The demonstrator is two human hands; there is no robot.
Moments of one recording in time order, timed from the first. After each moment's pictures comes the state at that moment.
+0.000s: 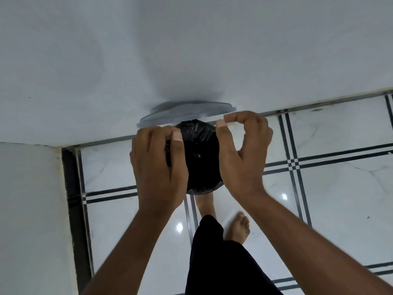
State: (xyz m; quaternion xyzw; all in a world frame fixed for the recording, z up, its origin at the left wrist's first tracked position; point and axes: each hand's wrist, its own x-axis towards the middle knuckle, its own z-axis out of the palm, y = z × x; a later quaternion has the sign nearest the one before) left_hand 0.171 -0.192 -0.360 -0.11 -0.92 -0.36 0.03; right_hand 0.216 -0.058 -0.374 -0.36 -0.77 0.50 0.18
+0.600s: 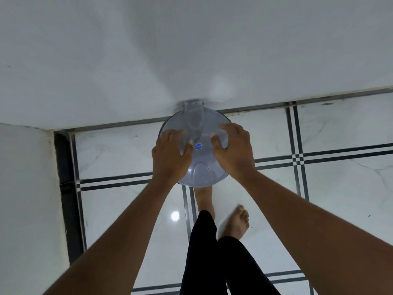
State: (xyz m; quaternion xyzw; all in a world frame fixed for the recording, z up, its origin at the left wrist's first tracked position) left_hand 0.155 -0.219 -0.532 -0.09 -0.95 -0.24 -0.19; right_hand 0.220 -0.046 -0.530 -0.31 -0.86 0.39 -0.07
